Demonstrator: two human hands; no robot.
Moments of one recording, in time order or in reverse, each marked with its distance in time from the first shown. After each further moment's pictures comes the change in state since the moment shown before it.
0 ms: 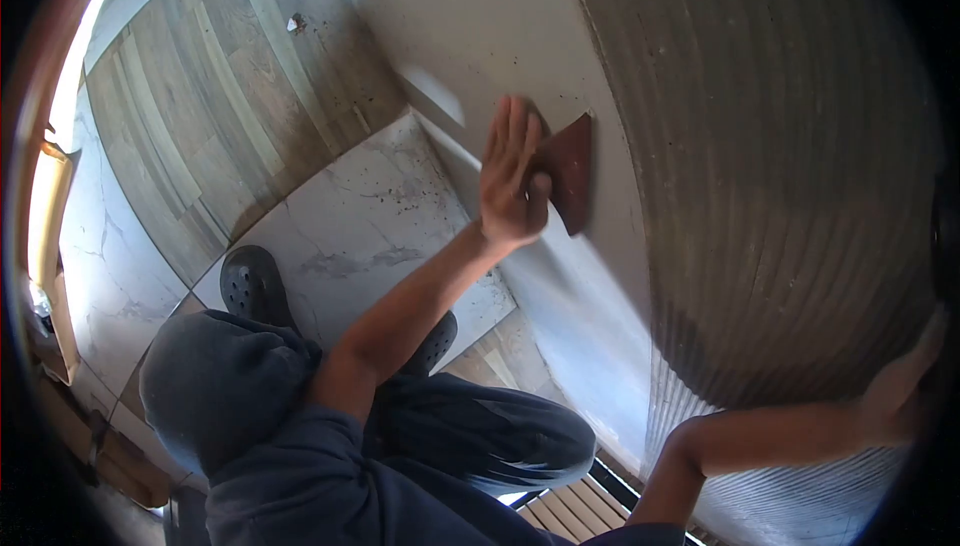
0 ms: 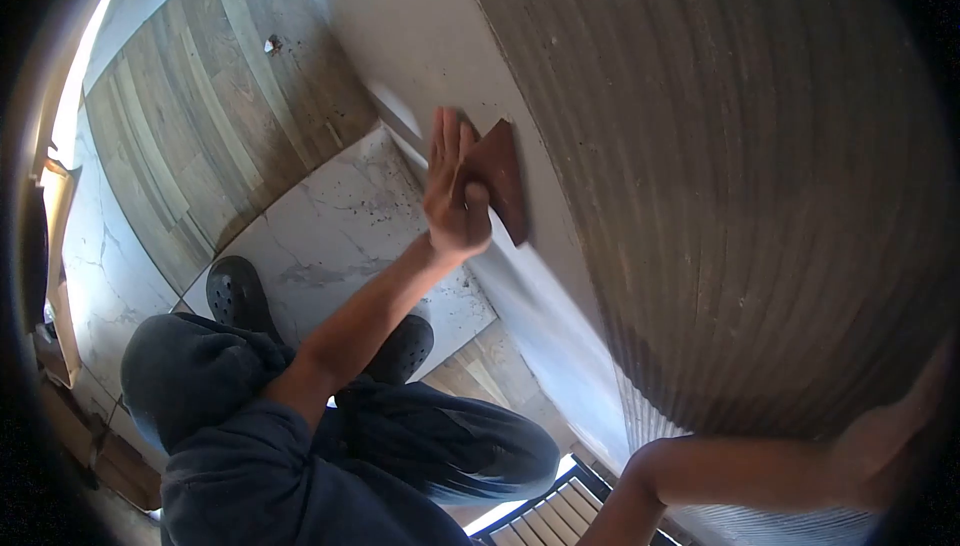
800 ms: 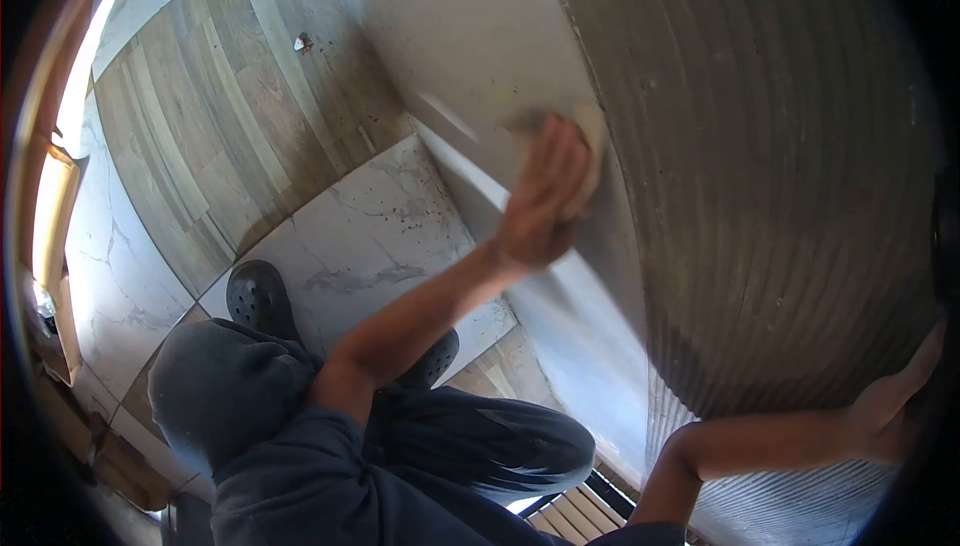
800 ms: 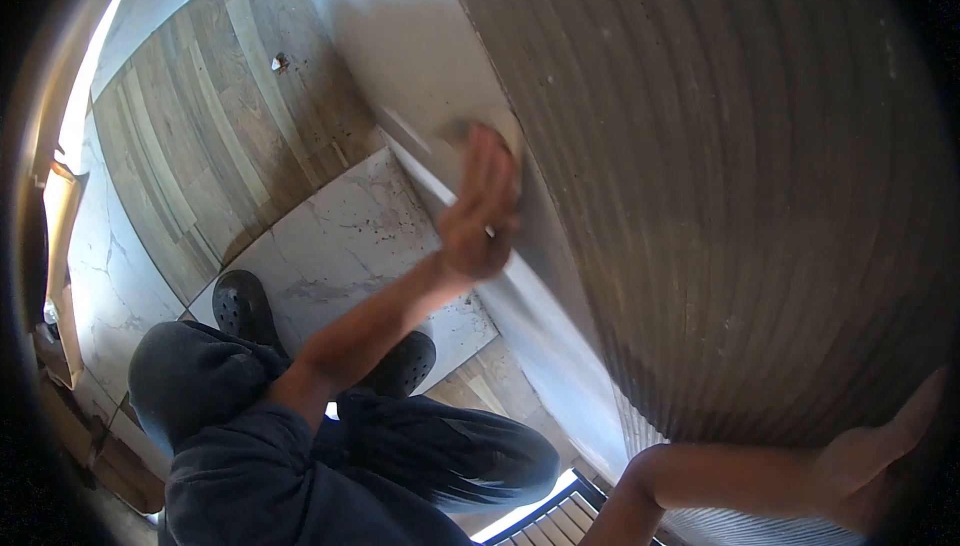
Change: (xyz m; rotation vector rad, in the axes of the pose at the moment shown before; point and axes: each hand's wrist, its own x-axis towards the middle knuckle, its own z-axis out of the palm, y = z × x) left_hand 0.027 0.023 0.009 -0.134 -0.068 0.080; right_hand -0.015 0.018 0.004 0.252 0.112 0.114
